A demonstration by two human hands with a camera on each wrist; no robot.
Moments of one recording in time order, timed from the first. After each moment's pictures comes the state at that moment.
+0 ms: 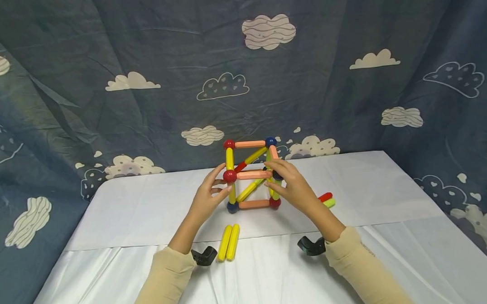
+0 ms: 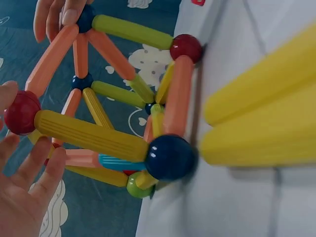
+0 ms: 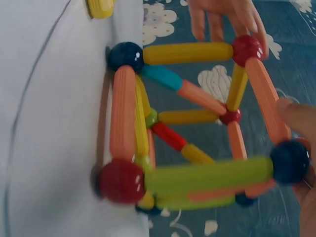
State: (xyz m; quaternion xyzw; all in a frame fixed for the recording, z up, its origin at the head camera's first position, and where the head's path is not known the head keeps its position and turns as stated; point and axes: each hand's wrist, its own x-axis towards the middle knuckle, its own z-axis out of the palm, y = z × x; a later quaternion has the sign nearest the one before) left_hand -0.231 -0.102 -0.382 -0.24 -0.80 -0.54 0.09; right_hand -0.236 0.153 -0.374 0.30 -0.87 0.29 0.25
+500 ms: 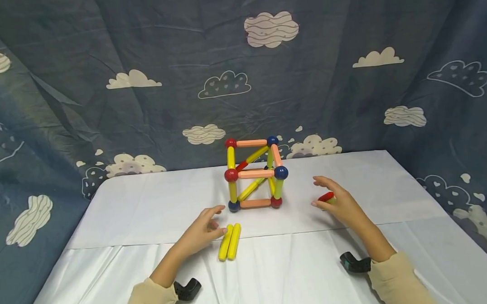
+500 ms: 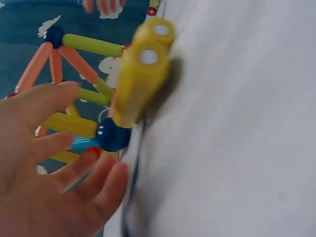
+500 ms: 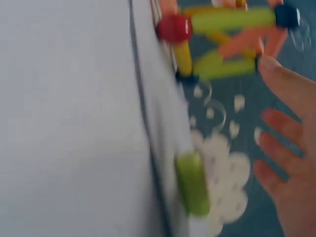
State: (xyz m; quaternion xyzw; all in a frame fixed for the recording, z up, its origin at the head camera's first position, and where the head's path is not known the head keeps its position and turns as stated) left_hand -0.189 -0.135 -0.436 -0.20 -0.87 -0.45 -0.09; right_hand -0.212 0.253 -0.419 0.18 -0.91 0.36 0.14
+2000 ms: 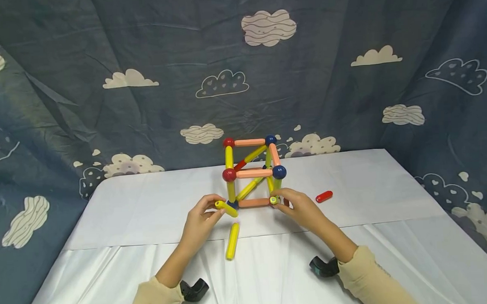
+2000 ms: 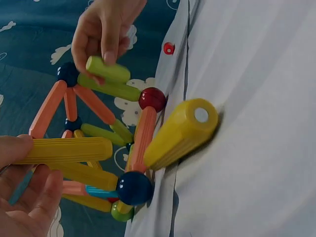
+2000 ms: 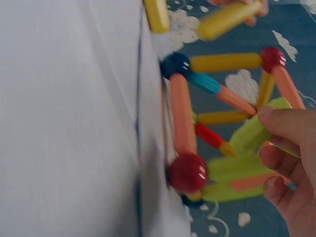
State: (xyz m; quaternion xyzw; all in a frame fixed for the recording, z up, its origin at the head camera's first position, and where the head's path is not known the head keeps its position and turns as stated) left_hand -0.169 -0.106 -0.386 -0.20 -0.78 -0.59 0.11; right_hand -0.205 0.166 -0.409 0.26 -0.90 0.32 0.11
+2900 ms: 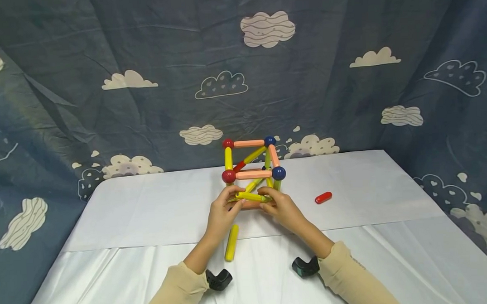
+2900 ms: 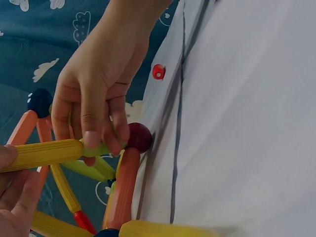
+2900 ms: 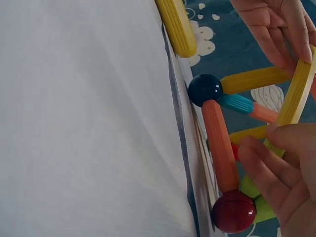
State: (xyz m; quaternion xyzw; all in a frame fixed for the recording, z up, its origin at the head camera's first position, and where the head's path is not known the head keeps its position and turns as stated) left_hand -0.195 -0.058 -0.399 -0.25 -0.74 -0.60 0.16; right_hand -0.225 0.133 -0.435 0.24 -0.86 0.44 0.09
